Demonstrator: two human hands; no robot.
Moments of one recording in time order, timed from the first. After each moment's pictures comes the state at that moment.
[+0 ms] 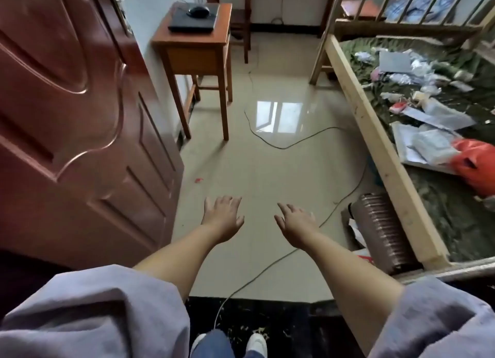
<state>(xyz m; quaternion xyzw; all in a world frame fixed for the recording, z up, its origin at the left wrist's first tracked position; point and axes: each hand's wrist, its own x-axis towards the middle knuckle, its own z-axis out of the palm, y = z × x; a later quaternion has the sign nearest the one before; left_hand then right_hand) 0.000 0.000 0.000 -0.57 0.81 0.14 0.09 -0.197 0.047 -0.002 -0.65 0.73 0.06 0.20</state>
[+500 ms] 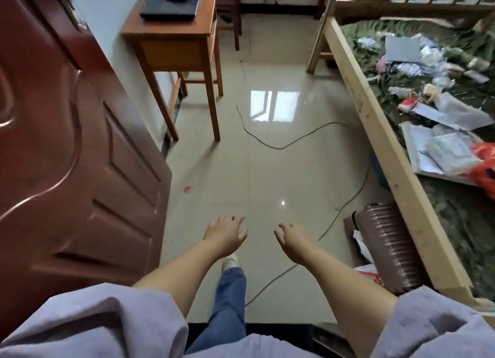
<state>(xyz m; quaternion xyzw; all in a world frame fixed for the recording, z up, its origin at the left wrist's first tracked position) -0.046 -0.124 -0.045 -0.54 0.79 0.25 0.13 -0.237 -0.071 -0.061 -0.60 0.73 0.07 0.30</state>
